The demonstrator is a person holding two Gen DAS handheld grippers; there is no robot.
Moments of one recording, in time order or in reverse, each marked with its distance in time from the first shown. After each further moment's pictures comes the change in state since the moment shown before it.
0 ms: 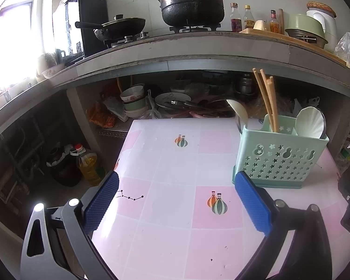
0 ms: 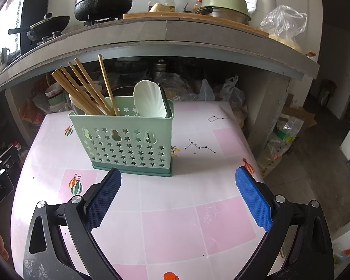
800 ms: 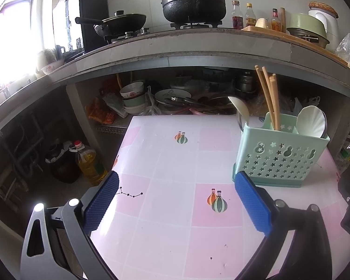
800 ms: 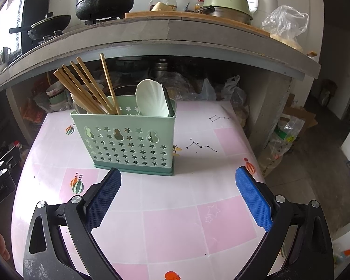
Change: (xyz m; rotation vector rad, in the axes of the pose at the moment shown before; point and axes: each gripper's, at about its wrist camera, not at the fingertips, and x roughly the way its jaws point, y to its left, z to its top) left arm 0.003 0.003 -0.002 -0.011 0.020 -0.004; right arm -0.001 0.003 0.000 -0.004 0.003 0.002
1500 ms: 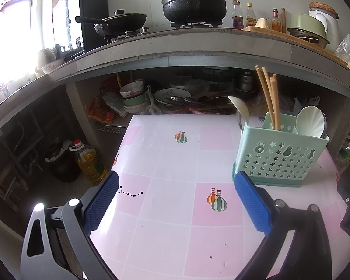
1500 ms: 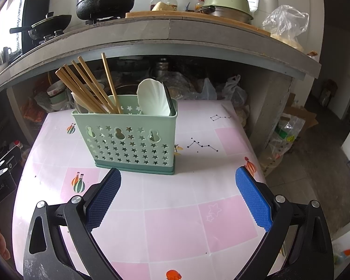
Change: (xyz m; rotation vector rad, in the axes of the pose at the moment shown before) left arm 0.000 0.002 -0.001 -0.002 0.005 -0.001; right arm -0.001 0.002 -0.001 0.002 0.001 0.001
